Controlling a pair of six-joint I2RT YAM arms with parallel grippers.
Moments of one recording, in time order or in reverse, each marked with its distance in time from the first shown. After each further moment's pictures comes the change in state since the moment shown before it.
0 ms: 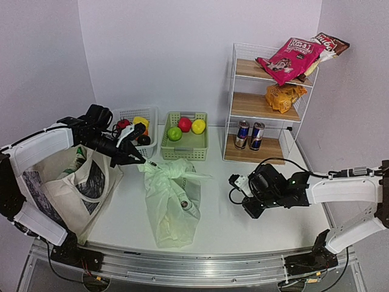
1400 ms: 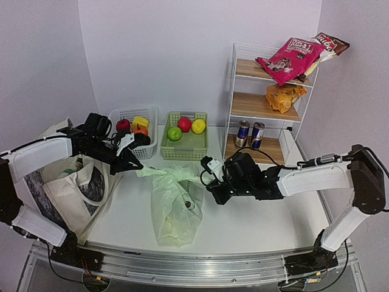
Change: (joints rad) left arm 0.010 -0.051 -0.122 0.106 -0.138 0.004; right arm 0.030 0.302 0.219 0.371 -0.128 0.073
